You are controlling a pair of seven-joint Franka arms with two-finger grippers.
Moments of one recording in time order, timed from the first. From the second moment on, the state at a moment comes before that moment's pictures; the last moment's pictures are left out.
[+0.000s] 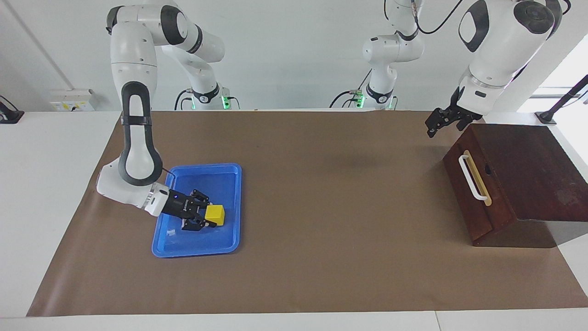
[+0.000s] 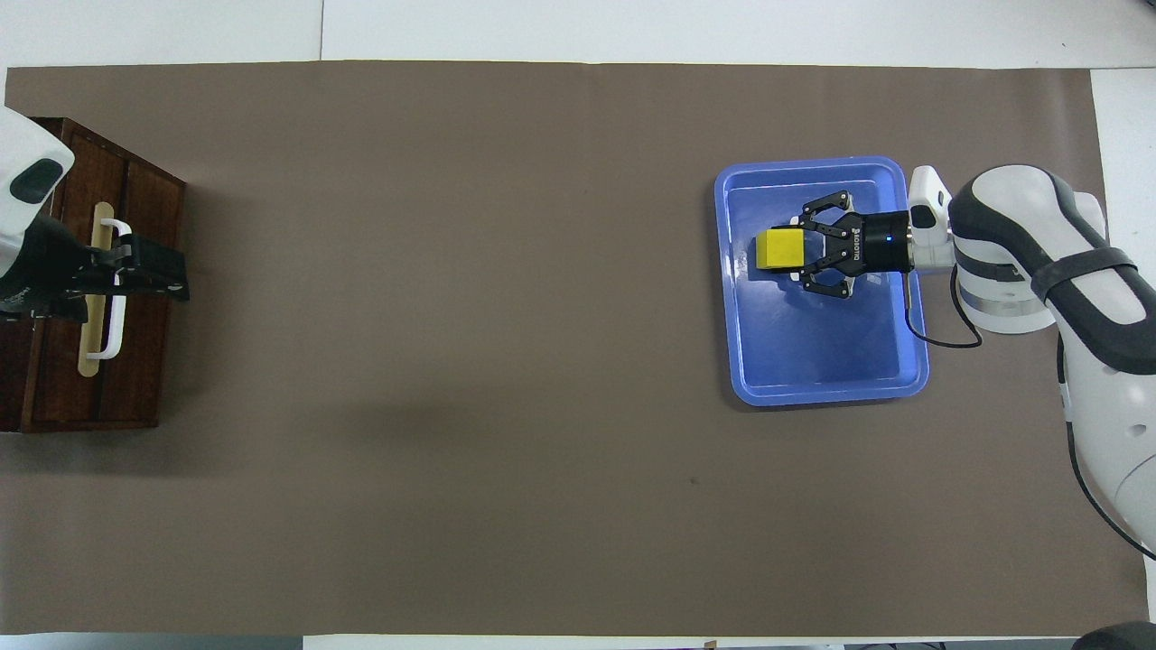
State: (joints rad) left arm 0.02 -0.01 -0.13 -1.67 0.01 1.58 -0.24; right arm -0.17 0.58 0.08 -1.79 1.06 2.04 -2.40
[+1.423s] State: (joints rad) left arm 0.03 -0.01 -0.16 -1.62 0.01 1.50 -0.05; right arm -0.16 0.52 0.09 -1.76 1.02 2.02 -2.22
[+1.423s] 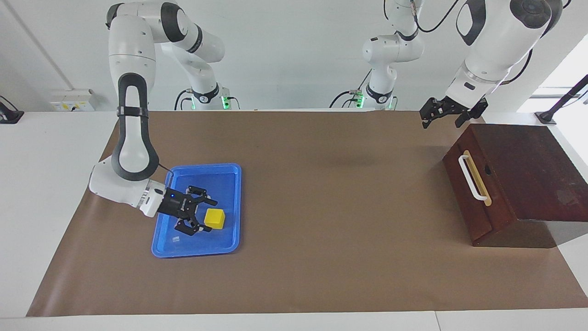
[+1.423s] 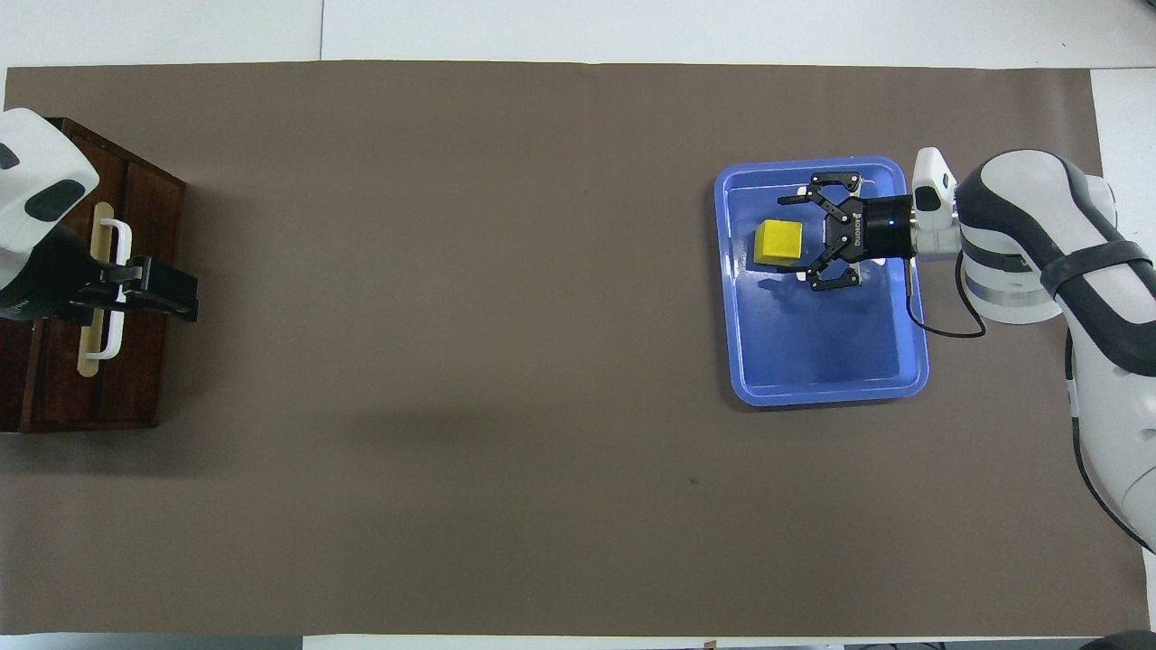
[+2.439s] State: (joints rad) left arm 0.05 -0.01 -0.15 -1.62 0.01 1.50 -0.04; right arm -0.08 0.13 0.09 -1.75 0.46 1.87 -1.14
